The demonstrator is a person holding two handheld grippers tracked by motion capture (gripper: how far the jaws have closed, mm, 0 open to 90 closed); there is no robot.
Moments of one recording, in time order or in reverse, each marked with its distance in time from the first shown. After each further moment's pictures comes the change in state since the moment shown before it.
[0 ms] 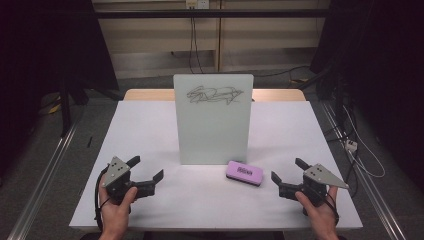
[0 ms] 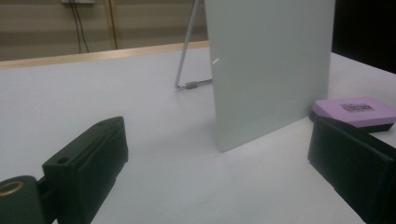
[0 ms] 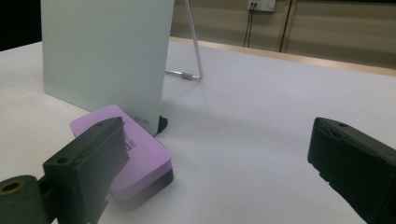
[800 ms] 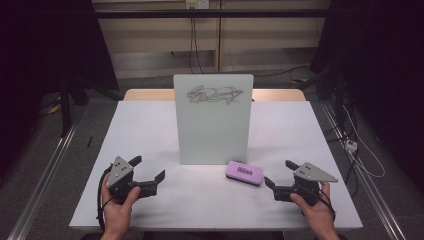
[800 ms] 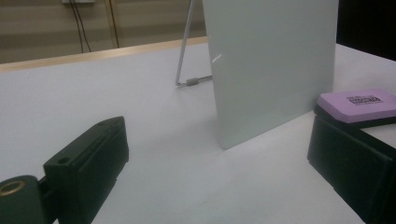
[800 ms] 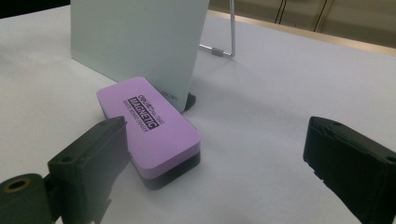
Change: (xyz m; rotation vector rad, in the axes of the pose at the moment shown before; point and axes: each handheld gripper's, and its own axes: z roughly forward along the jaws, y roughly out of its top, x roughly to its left) left arm -0.003 0.000 0.005 0.018 0.008 0.036; right arm 0.007 0.001 0.010 0.111 0.110 -0.057
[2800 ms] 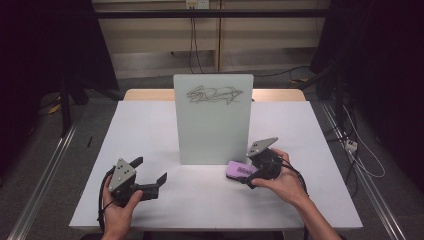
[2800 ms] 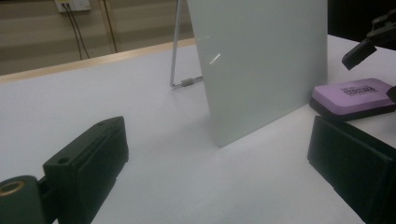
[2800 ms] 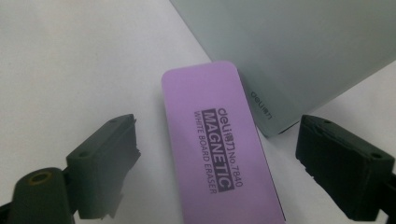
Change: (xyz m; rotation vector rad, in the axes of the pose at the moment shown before) left arm -0.007 -0.001 -0.003 0.003 -0.011 0.065; right arm 0.025 0.065 0.089 0.467 0.345 -0.287
